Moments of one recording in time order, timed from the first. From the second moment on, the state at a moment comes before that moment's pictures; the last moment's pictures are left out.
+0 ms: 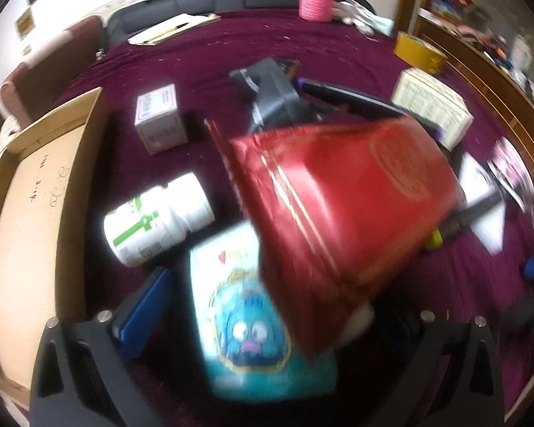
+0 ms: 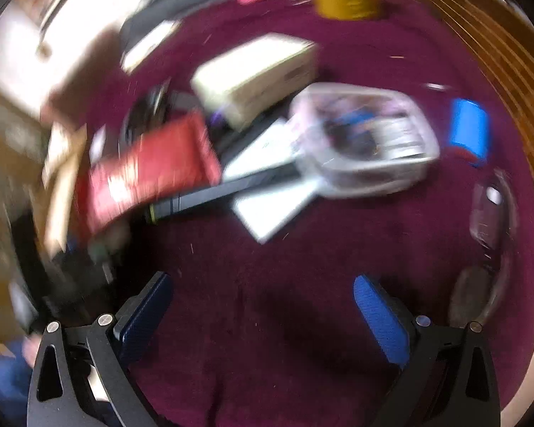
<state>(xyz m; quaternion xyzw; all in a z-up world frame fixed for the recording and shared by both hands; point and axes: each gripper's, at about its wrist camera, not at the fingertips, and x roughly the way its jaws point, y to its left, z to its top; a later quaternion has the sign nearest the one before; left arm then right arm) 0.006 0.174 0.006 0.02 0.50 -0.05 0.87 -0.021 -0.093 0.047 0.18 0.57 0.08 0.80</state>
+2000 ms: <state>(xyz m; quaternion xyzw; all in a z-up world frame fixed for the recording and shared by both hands) 0.057 0.072 0.026 0.29 0.48 -0.31 0.77 -0.014 -0.186 0.044 0.47 0.55 -0.04 0.69</state>
